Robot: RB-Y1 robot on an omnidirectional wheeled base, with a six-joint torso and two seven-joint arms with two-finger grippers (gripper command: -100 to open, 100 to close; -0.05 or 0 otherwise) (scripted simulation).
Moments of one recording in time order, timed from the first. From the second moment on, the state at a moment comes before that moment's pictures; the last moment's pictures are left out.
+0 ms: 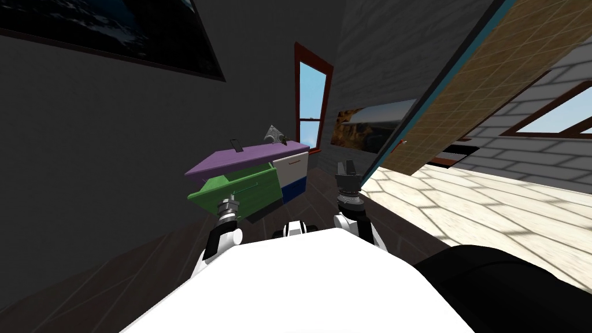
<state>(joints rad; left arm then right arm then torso) 0.36 0.00 0.29 -1.84 0.22 -0.21 0.11 0.54 -0.04 0.04 -2.36 0.00 -0.62 0.10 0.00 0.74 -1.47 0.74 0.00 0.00</state>
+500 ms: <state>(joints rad) 0.39 0.01 0.30 -1.90 0.22 -0.16 0.12 0.54 -0.04 0.04 -2.36 0.00 -0.62 0.10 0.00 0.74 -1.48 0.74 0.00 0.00</state>
